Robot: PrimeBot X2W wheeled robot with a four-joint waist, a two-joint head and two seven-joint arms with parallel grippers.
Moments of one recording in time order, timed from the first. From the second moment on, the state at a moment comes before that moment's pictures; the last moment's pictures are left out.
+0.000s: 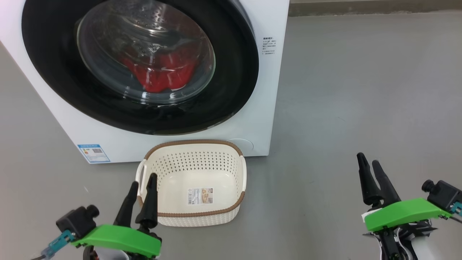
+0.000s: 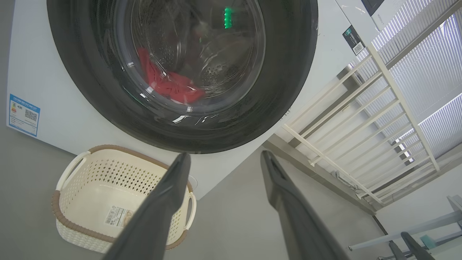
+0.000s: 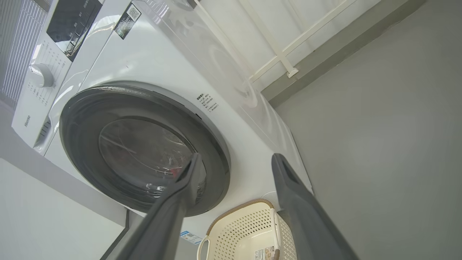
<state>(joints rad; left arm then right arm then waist) -0.16 0.03 -0.11 0.26 -0.80 -0.03 -0.11 -0.12 -0.03 -0.03 0.31 0.88 0.13 -0.11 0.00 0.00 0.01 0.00</state>
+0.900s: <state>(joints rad) -0.22 0.03 -0.16 0.25 -0.47 0.02 -0.19 -0.18 -0.03 -0.02 0.28 0.59 0.13 -0.19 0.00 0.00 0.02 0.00</state>
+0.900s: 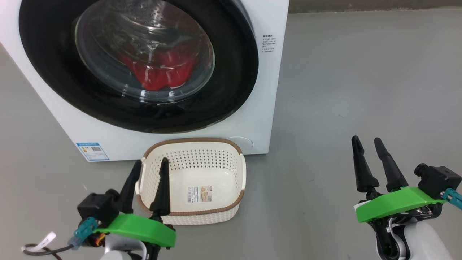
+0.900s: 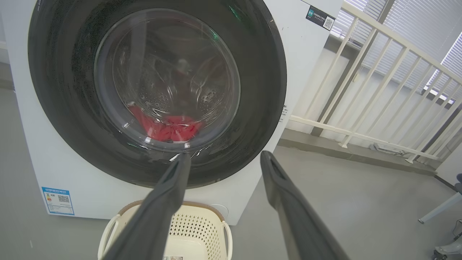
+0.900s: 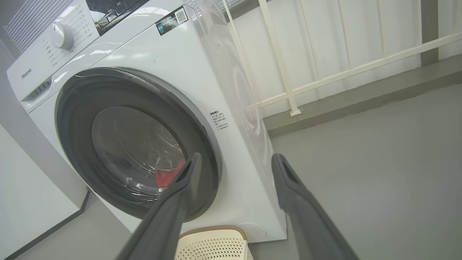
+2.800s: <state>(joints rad) -0.32 0.04 -0.22 0.27 -0.21 0.09 -0.25 -0.24 -0.04 -0.02 0.25 0.29 0.13 -0.26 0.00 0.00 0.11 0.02</state>
